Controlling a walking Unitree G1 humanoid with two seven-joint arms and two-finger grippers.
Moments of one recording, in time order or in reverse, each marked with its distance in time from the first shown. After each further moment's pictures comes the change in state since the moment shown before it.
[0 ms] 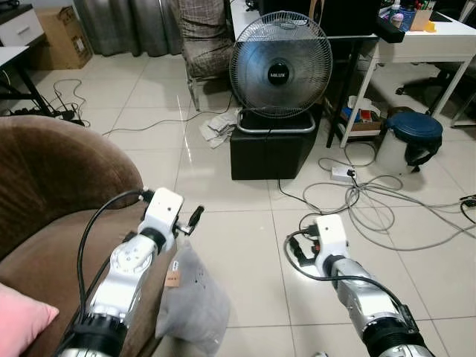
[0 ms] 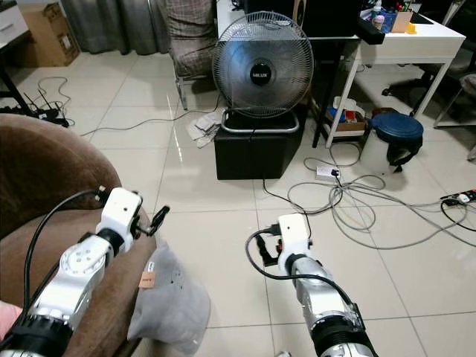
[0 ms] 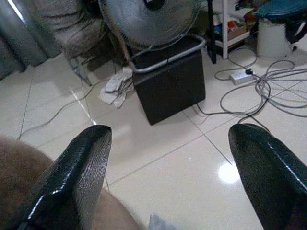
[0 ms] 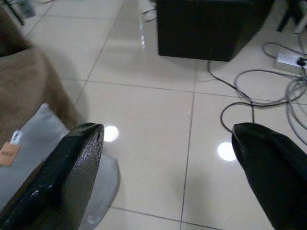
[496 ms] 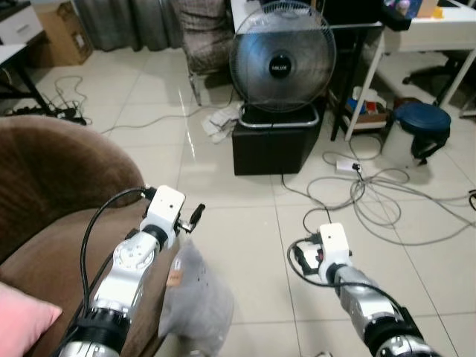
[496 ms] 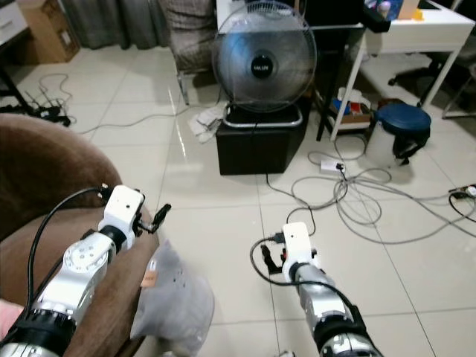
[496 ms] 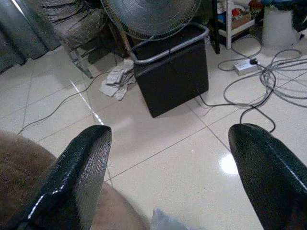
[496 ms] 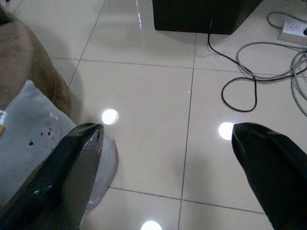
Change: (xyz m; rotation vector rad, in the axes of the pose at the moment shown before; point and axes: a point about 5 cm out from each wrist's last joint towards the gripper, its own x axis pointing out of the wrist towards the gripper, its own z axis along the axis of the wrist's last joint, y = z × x) left arm 0.003 0.000 -0.004 0.002 0.021 0.011; right arm 0.002 -0.009 -0.023 -0.001 0.083 -0.016
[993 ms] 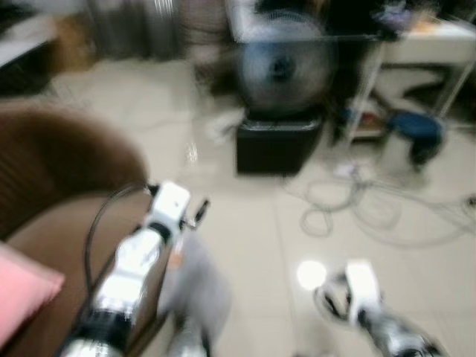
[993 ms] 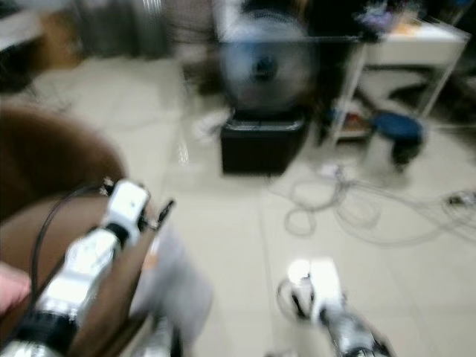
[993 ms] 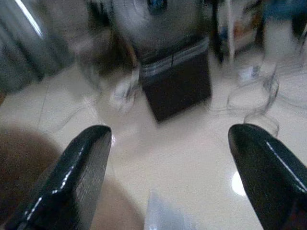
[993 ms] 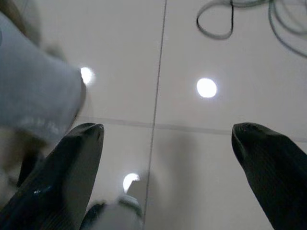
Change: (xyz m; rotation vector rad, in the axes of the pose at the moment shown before) left arm -0.004 -0.007 -0.005 0.016 -0.004 0.000; right arm -0.032 -0.047 -0.059 0.011 0.203 -0.116
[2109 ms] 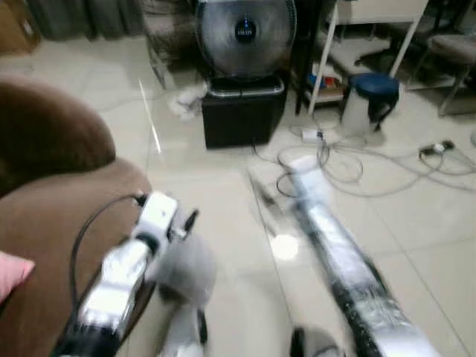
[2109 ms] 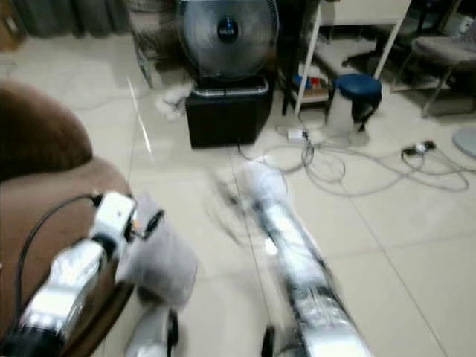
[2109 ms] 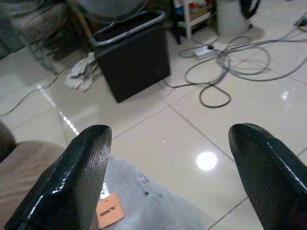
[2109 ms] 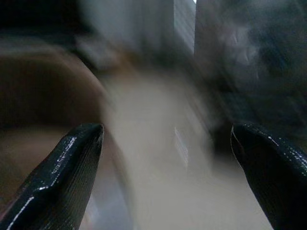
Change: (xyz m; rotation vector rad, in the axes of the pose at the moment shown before) left arm -0.013 0.016 -0.003 -0.026 0.015 0.022; right arm -0.044 0.146 0.234 -0.137 -0.982 0.589
